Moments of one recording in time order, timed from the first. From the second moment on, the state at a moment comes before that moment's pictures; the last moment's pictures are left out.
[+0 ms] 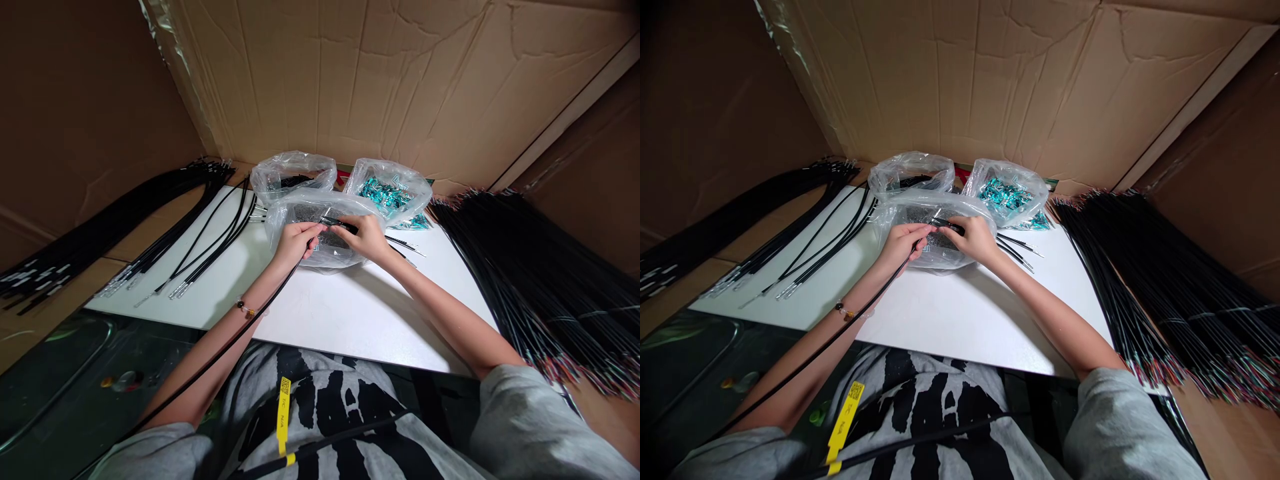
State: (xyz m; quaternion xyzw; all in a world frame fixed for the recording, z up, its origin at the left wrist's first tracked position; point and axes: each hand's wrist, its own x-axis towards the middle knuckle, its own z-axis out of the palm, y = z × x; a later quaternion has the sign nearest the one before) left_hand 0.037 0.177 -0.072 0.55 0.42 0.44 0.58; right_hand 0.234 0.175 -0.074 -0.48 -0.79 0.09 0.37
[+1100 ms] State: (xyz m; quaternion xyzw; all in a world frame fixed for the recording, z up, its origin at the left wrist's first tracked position) left_hand 0.038 0.174 -0.069 0.54 0.42 0.45 0.58; right_hand 0.234 0.174 -0.073 -0.49 -0.79 0.08 0.36
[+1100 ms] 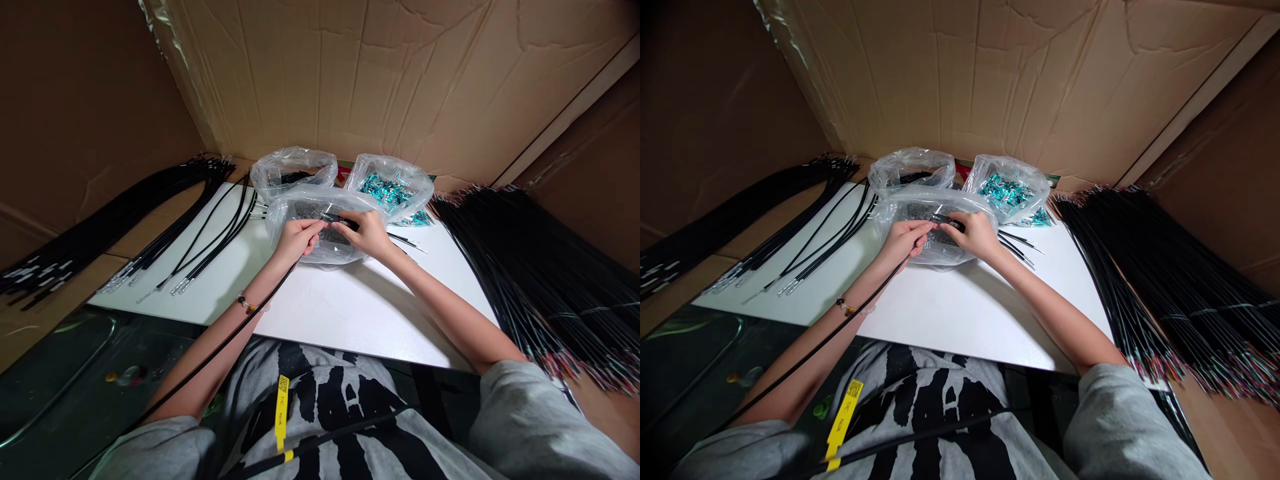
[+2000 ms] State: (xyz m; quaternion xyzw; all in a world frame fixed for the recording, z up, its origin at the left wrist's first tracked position) left_hand 0.040 0.174 -0.070 0.49 0.38 0.44 0.65; right_hand 0.234 0.175 -0.078 -0.49 -0.79 0.07 0.36
